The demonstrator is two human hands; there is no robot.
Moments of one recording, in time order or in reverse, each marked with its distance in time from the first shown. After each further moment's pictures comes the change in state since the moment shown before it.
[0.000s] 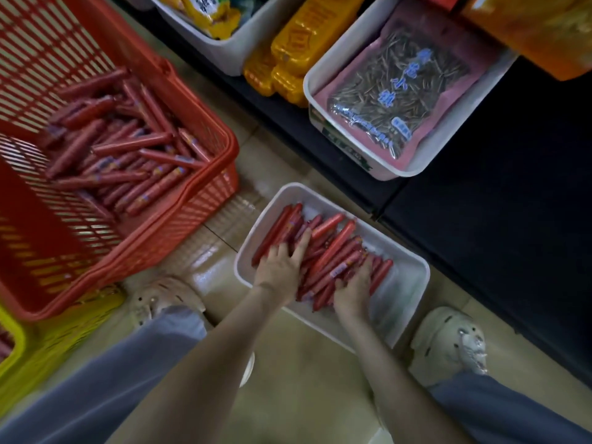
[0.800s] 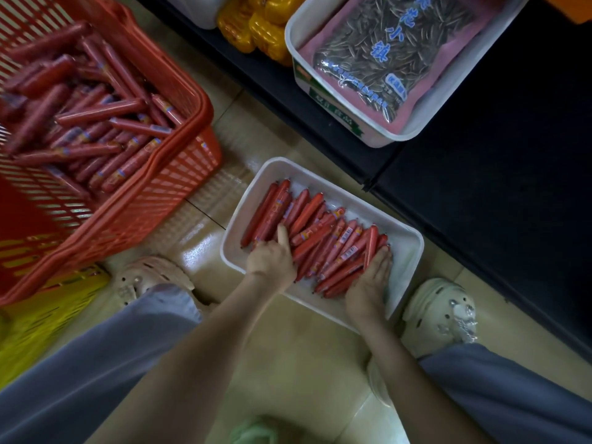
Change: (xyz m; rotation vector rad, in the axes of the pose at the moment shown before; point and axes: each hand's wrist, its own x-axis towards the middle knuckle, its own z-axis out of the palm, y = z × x) left_hand -0.005 0.013 0.018 0.043 -0.076 -0.116; right_hand -0.015 0.045 -0.031 -0.280 0.053 -0.013
